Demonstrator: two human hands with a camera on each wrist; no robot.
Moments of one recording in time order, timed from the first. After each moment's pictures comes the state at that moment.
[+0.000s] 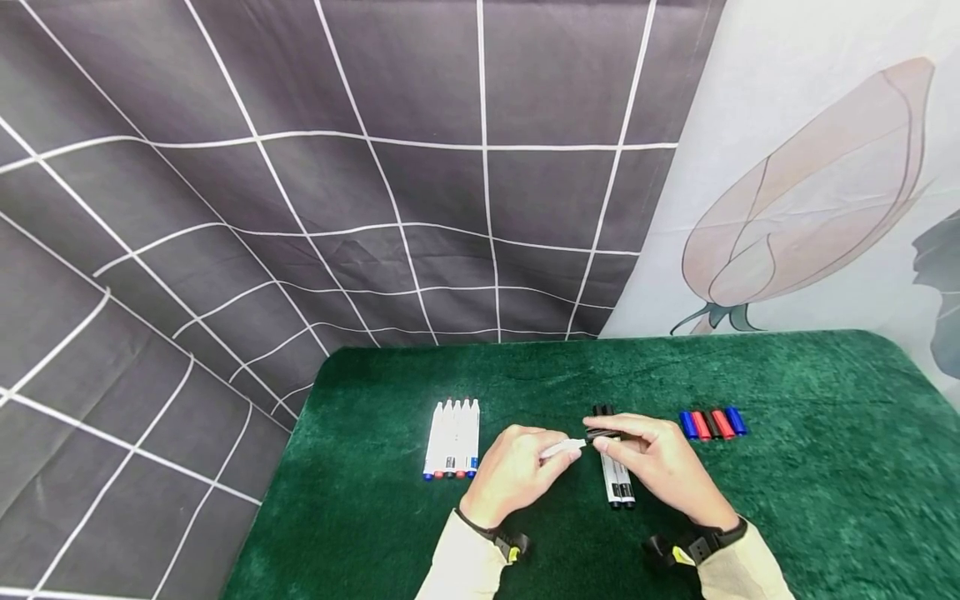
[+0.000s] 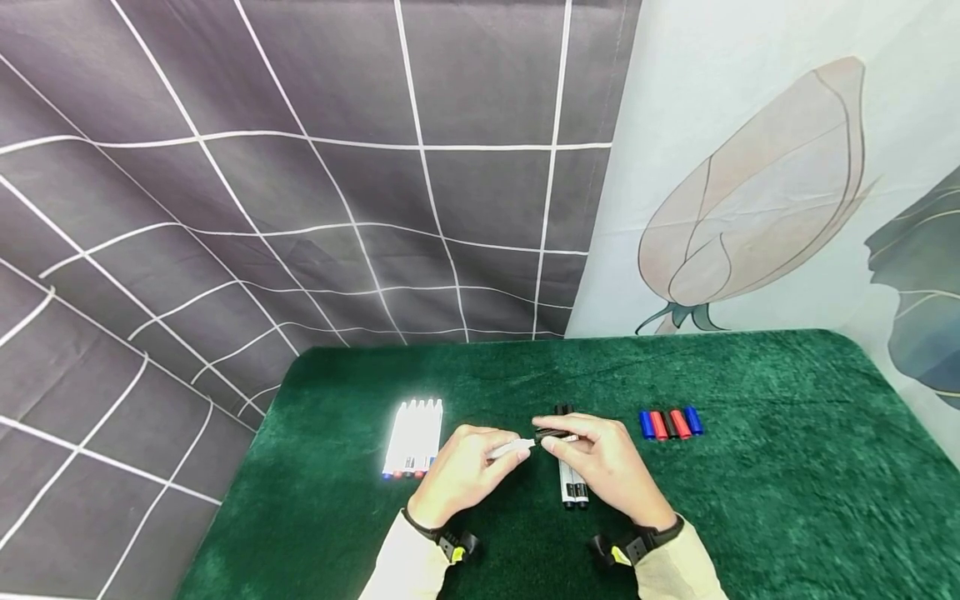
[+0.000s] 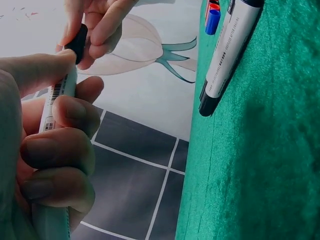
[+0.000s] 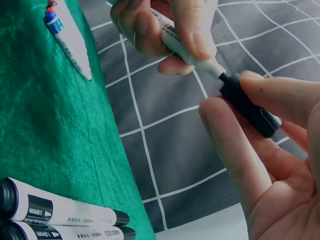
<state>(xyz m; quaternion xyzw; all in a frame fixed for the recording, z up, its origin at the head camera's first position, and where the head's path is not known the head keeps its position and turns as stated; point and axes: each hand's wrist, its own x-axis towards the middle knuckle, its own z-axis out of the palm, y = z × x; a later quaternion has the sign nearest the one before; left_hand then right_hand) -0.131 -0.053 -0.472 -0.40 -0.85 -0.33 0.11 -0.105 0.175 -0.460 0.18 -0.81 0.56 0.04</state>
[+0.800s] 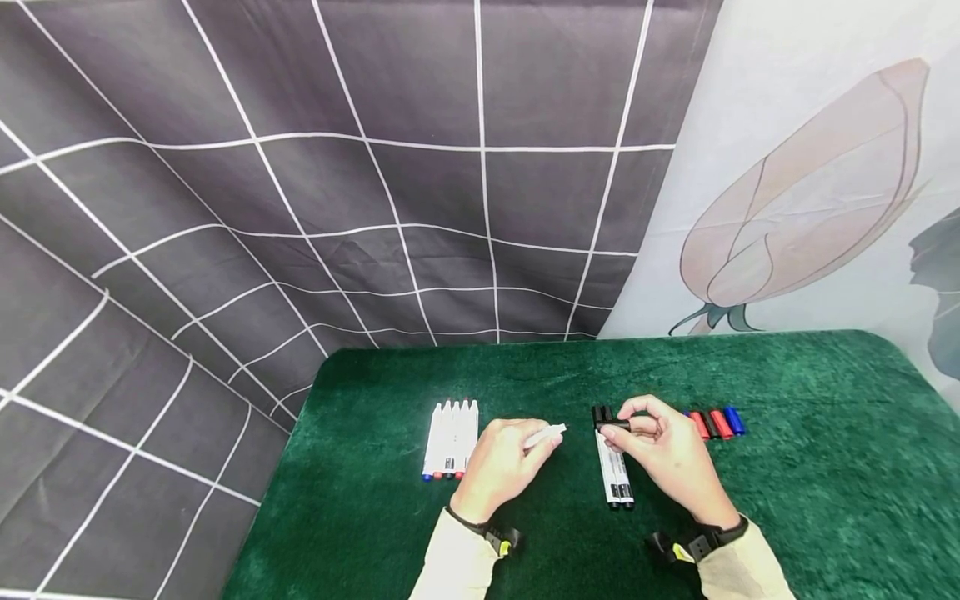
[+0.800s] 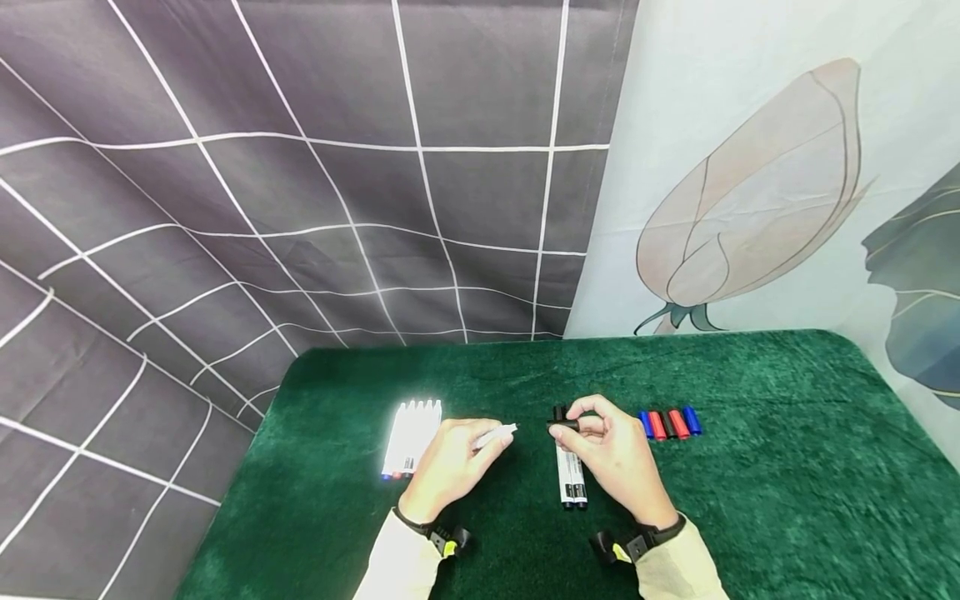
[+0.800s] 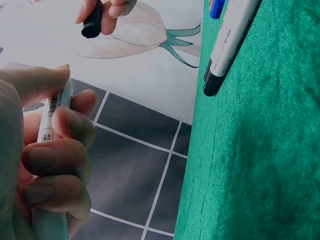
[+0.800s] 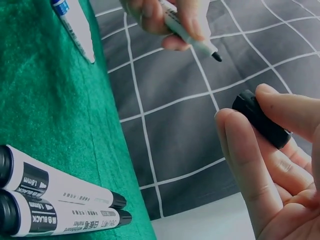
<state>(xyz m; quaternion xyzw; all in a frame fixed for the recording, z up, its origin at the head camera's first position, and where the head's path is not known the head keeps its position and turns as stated) -0.134 -0.064 -0.471 -0.31 -0.88 -0.34 0.14 -0.105 0.176 -0.456 0.04 -0.84 0.54 0.06</state>
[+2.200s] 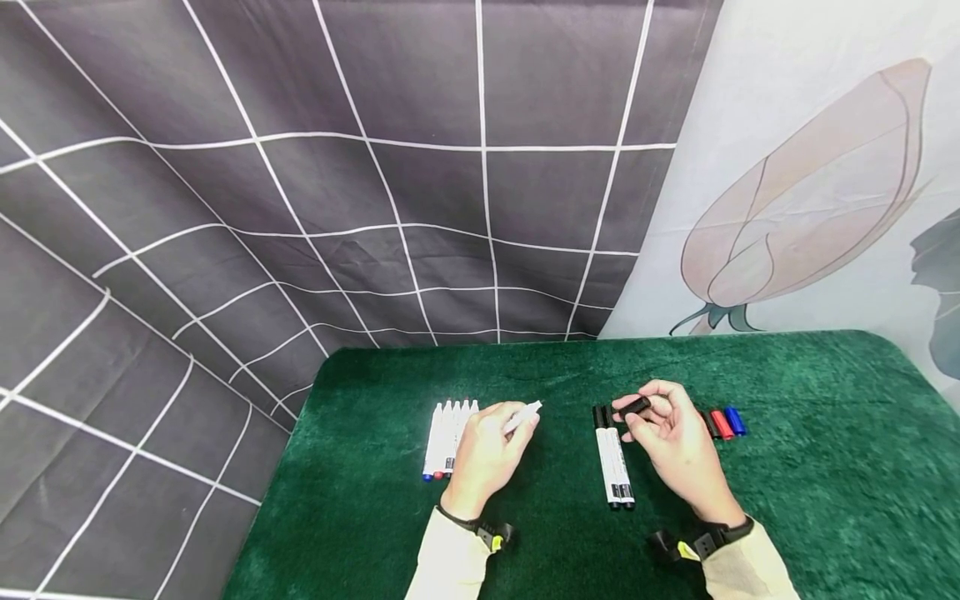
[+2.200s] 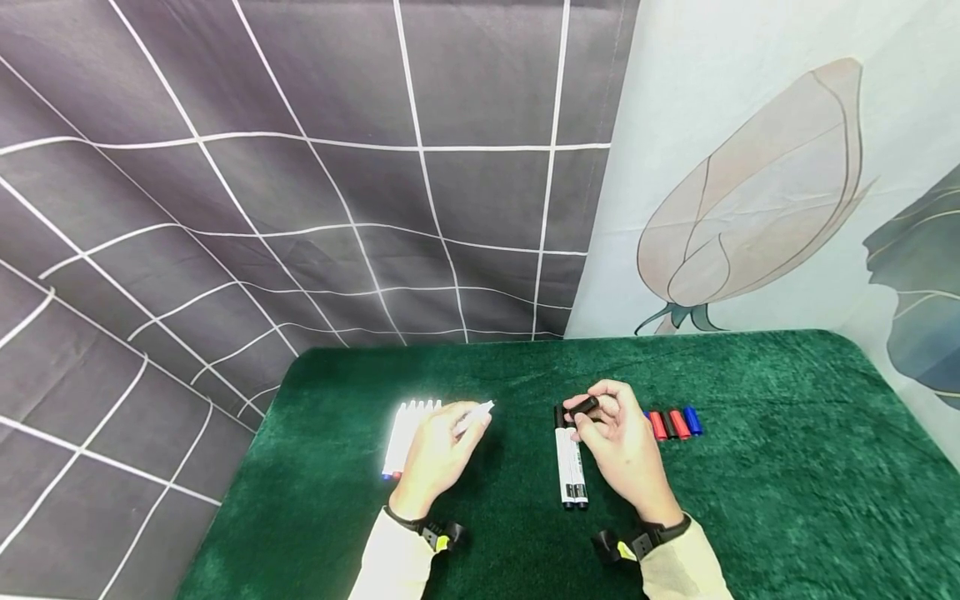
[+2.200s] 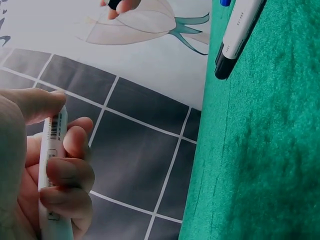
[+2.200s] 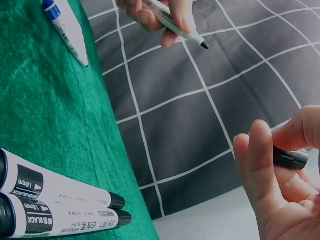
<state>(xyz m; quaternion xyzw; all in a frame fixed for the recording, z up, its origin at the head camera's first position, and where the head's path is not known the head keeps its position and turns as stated) -0.140 -0.076 -0.472 -0.24 -0.88 -0.35 0.21 -0.110 0.181 -0.462 0.11 -0.72 0.68 0.13</state>
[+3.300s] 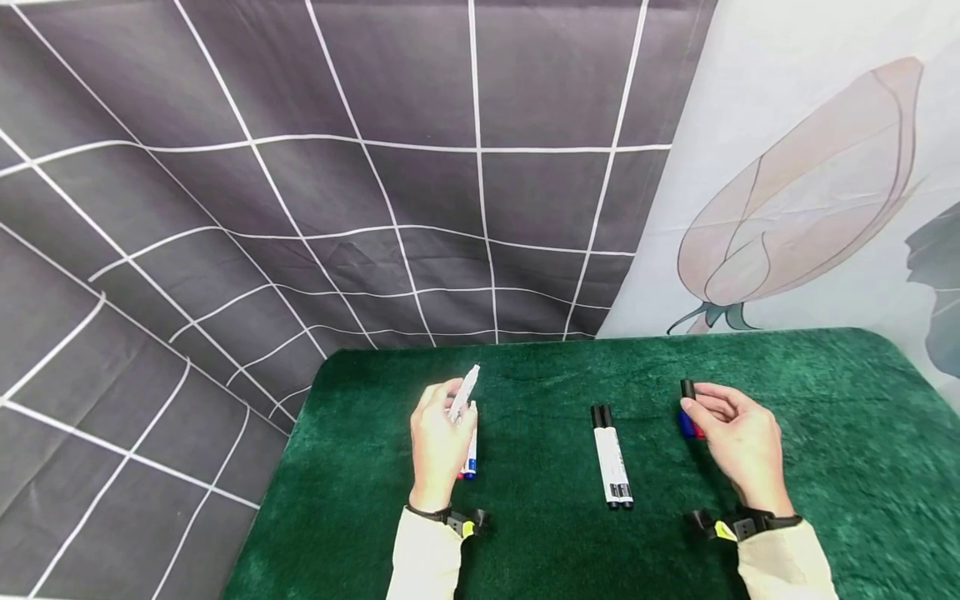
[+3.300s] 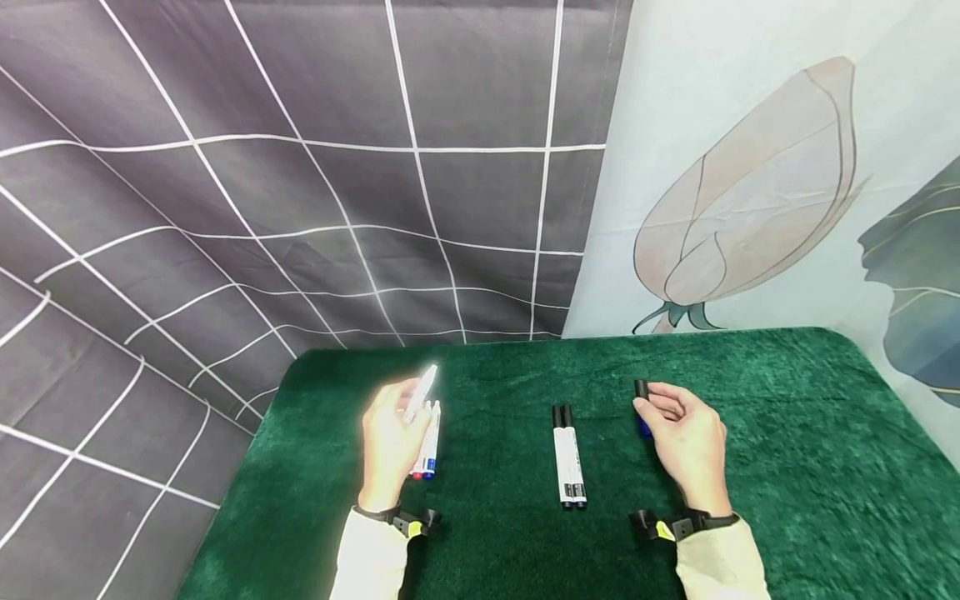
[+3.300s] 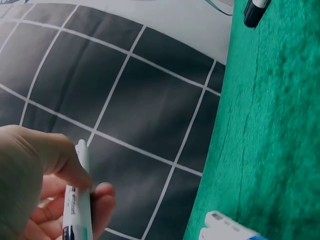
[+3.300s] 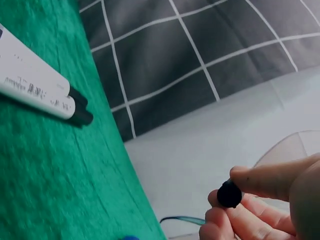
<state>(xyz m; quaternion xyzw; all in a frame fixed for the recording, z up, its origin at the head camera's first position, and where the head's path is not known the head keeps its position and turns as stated) -0.151 -0.116 -0.466 -0.04 -0.88 -0.39 0.28 -0.113 0.241 -0.461 -0.16 -0.87 0.45 0.13</state>
